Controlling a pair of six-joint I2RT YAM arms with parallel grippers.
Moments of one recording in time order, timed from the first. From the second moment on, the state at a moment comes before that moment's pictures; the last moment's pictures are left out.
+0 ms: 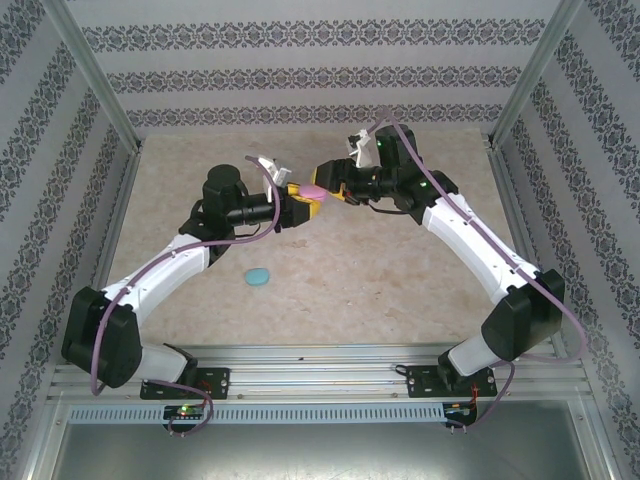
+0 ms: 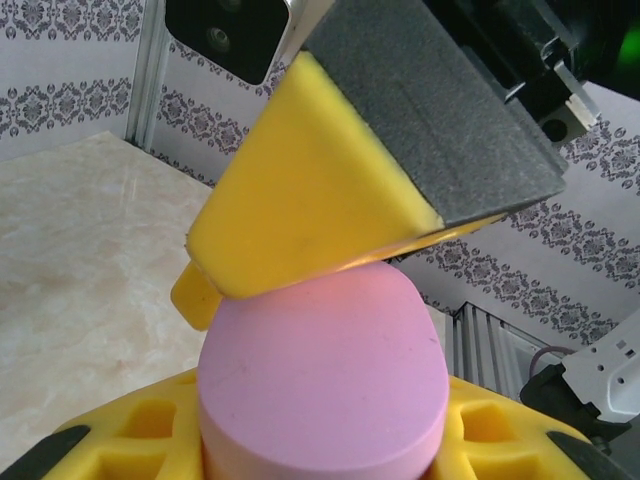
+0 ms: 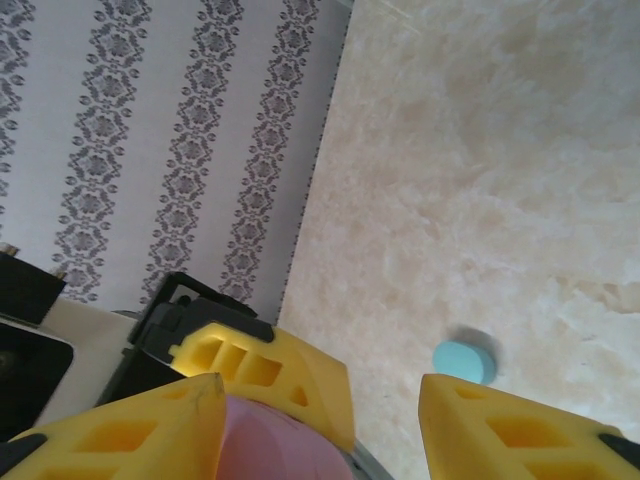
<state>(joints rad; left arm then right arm) -0.41 1.38 0.98 0.26 0.83 -0.27 0.47 1.52 1.44 -0.43 -0.68 0.83</state>
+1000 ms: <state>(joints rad) -0.41 1.43 1.06 0.27 0.79 -0.25 0.43 1.52 1.32 -0.09 -0.77 1.18</state>
